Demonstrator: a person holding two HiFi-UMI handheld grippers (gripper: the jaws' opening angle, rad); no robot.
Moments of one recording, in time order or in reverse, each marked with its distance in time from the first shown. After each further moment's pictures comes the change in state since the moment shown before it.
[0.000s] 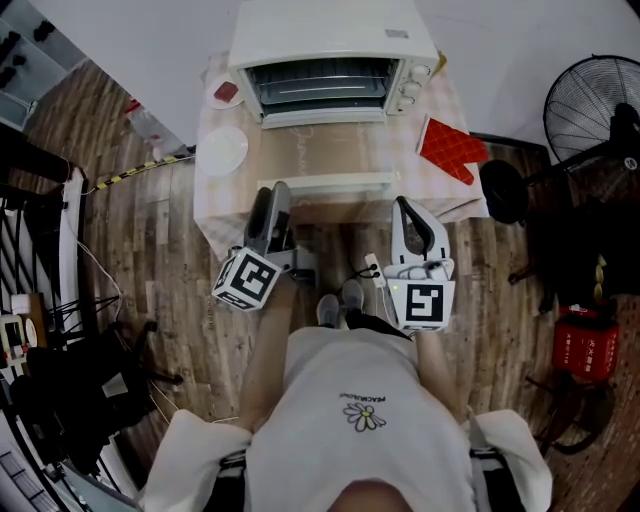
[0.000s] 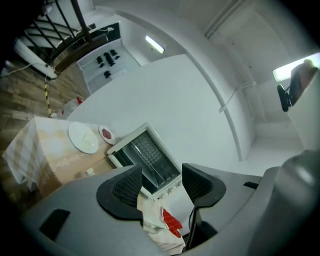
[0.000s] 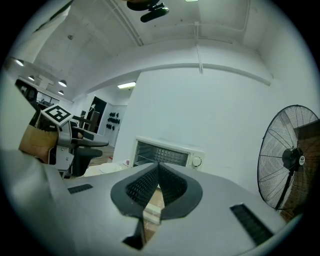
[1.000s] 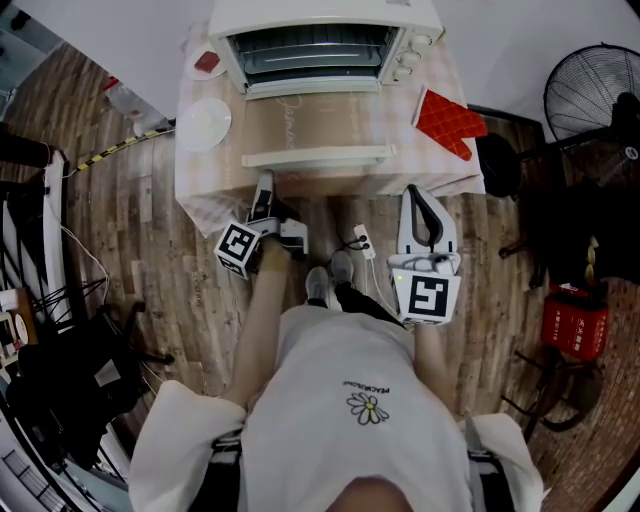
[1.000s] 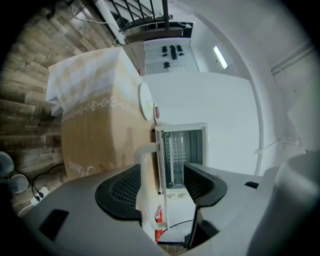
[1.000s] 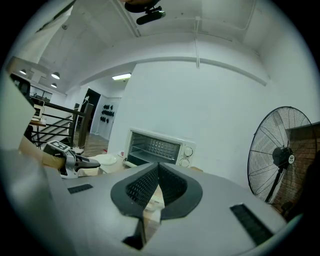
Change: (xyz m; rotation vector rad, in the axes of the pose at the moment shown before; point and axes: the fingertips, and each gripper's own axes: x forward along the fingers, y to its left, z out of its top) left arm 0.003 0.126 -0.083 -0.612 -0.028 0.185; right arm -0.013 -0.014 -0.025 0.015 0.093 -0.072
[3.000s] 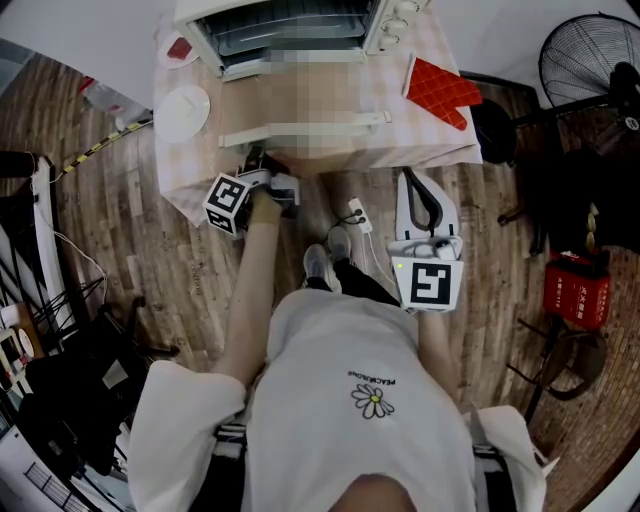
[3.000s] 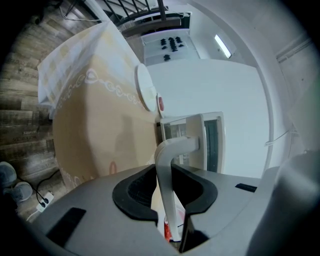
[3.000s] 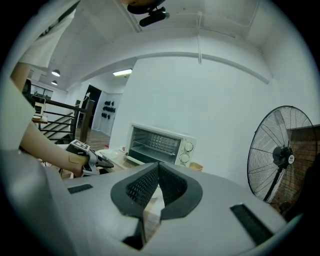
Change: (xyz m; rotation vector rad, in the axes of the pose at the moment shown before) left arm 0.063 0.017 -0.003 0.042 0.065 0.069; right arm -0.004 0.001 -0.011 -0.012 0.041 0.012
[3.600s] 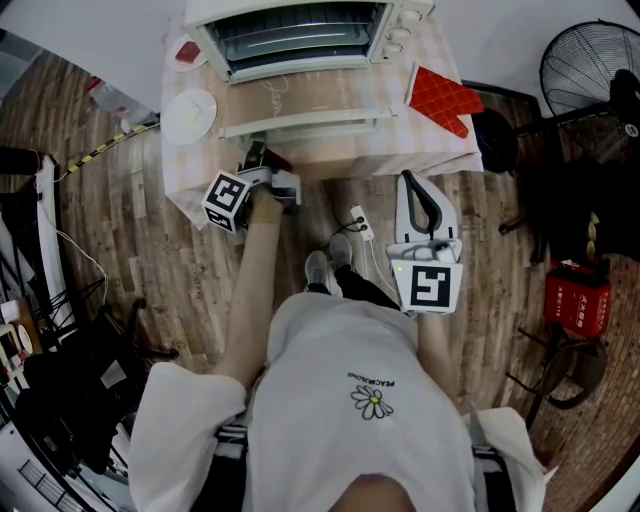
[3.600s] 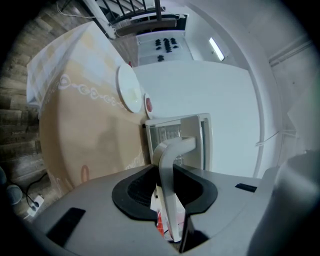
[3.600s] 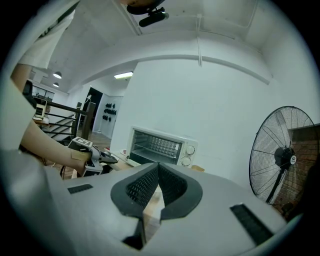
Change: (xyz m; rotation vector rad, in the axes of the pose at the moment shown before) left arm 0.005 -0.038 0.007 0.022 -0.010 -0.093; right arm 0.001 0.002 0.008 0.008 -0.029 0.011
